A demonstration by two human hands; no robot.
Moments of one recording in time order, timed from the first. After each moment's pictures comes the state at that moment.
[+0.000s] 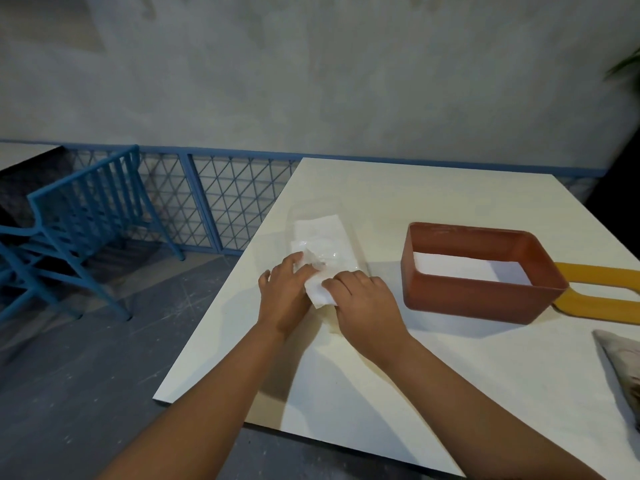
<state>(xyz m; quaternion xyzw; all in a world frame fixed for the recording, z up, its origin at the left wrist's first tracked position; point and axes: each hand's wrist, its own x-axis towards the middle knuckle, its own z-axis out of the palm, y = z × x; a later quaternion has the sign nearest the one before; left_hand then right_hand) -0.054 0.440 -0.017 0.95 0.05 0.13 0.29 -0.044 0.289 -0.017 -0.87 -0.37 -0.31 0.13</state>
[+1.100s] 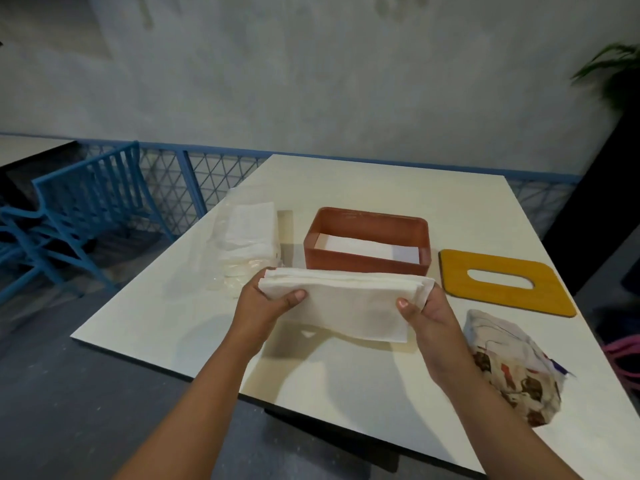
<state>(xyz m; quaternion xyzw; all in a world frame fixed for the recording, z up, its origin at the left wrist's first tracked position) -0.112 0.269 -0.009 0.69 0.11 0.16 0.70 -0.071 0.031 -0.011 -0.67 -0.10 0.06 0.73</state>
